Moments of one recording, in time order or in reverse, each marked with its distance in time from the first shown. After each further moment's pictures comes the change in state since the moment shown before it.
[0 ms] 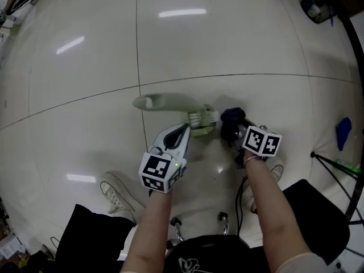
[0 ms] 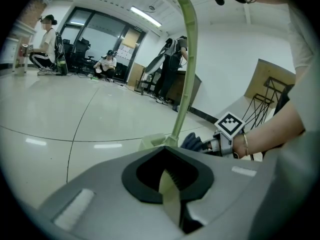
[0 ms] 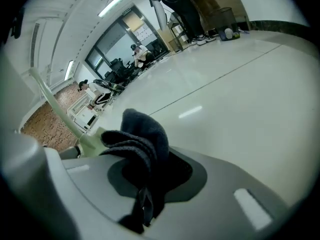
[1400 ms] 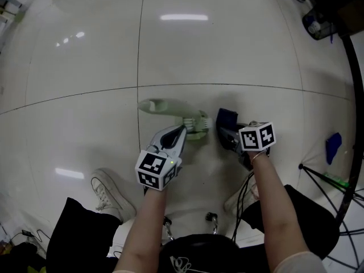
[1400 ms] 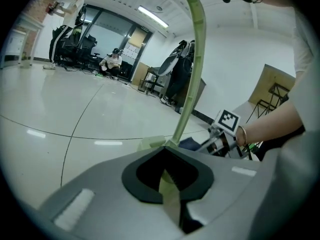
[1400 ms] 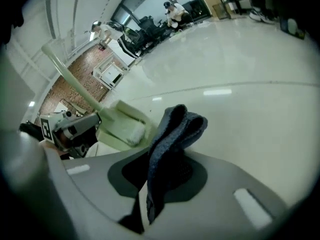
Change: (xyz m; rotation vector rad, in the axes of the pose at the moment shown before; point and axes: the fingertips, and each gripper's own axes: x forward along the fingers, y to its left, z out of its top) left arm 0.009 0.000 0.005 -0.065 -0.011 0.013; right arm 0.000 0.023 -0.018 -0.317 0.448 0.211
